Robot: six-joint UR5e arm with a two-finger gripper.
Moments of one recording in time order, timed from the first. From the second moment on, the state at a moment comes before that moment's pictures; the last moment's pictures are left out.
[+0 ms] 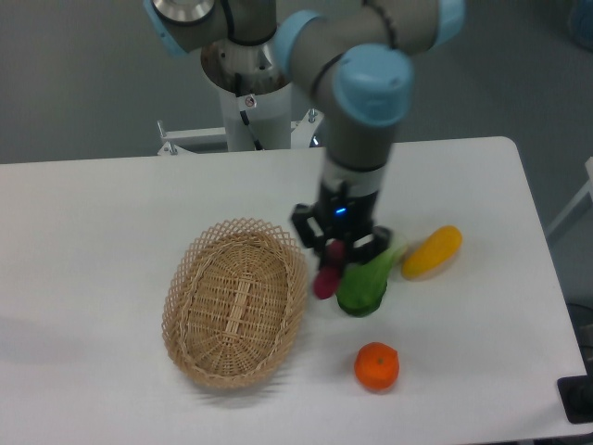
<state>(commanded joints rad) 2.32 -1.81 -1.71 -0.96 1.43 0.65</state>
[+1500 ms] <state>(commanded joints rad) 2.10 -1.93 -1.79 -0.78 1.67 0.52</state>
